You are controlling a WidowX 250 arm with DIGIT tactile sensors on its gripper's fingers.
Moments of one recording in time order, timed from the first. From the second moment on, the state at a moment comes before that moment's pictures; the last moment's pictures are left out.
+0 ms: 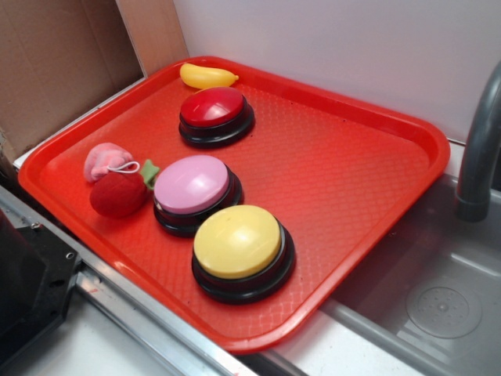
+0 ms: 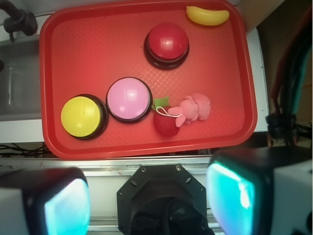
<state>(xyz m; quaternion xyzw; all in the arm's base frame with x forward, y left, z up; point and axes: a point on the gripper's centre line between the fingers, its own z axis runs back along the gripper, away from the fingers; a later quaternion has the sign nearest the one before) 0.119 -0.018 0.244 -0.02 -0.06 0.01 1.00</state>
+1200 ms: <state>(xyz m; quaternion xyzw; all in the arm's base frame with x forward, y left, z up) 0.155 0.030 0.188 -0.12 -0.06 0.45 0.88</state>
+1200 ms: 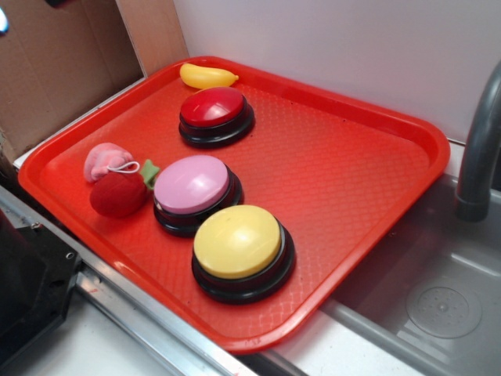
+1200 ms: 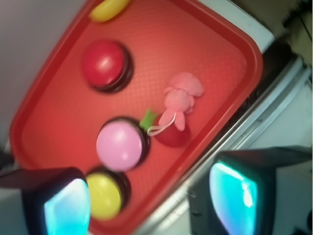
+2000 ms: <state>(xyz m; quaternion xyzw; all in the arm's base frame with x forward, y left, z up) 0.192 0.070 0.082 -0.10 -0.11 0.67 0.72</state>
